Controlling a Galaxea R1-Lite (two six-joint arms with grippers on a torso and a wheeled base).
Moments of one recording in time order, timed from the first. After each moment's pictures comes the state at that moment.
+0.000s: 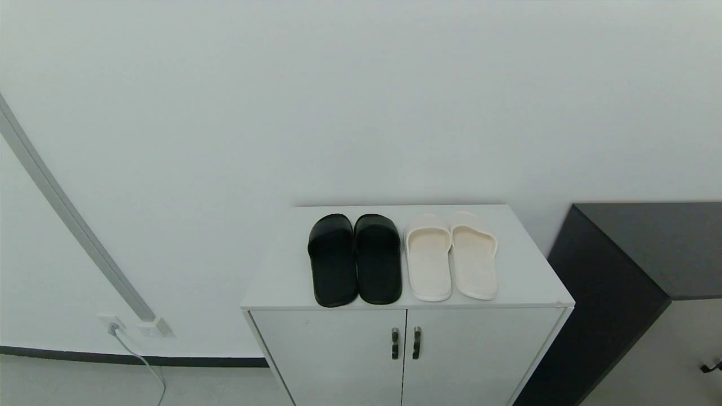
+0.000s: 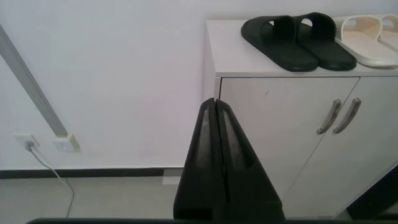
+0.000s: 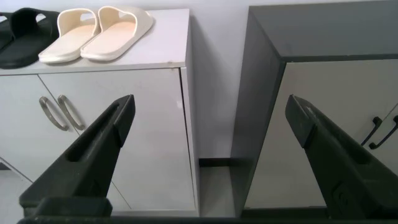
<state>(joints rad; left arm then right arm) 0.00 0.00 0.00 0.00 0.02 0.00 0.00 0.00 0.00 0.00 0.01 0.01</state>
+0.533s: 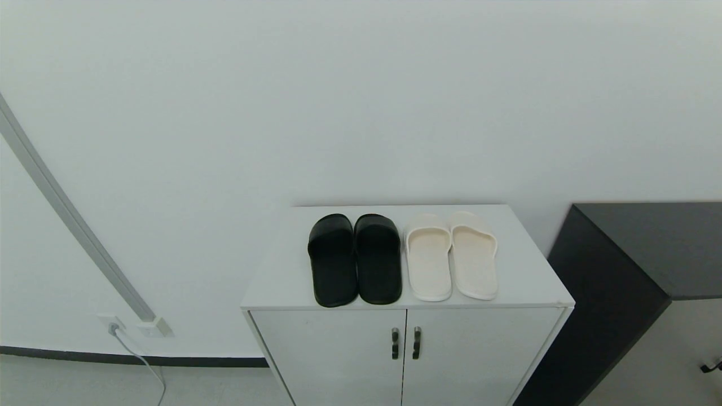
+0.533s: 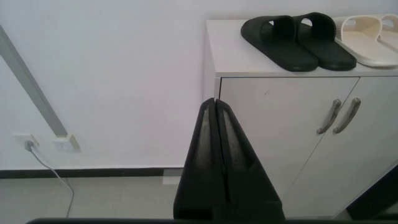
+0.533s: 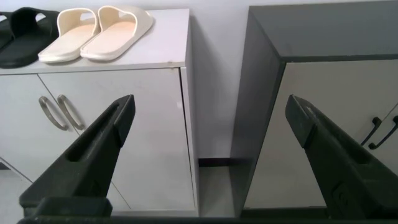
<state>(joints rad) 0.00 0.00 0.00 0.00 0.02 0.00 0.00 0.00 0.00 0.00 0.01 0.00</state>
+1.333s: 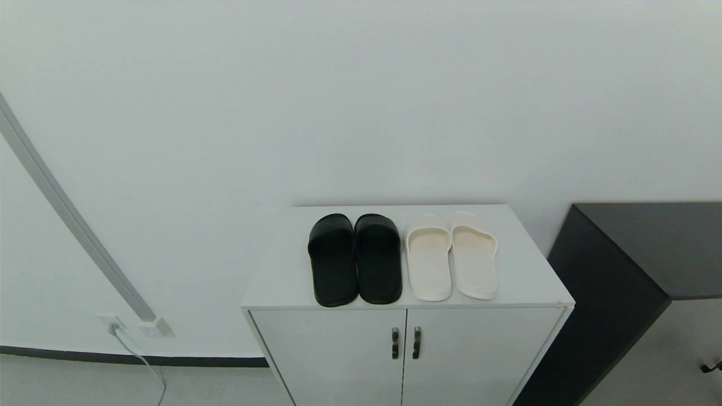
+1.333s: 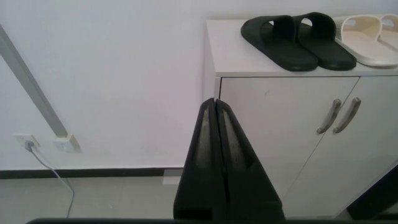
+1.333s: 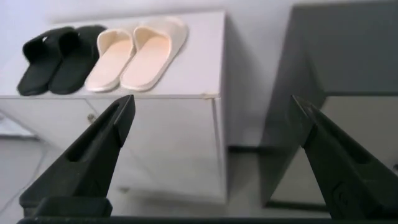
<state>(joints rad) 0.00 0.00 0.00 0.00 0.02 0.00 0.18 0.68 -0.35 -0.13 -0.02 0.11</state>
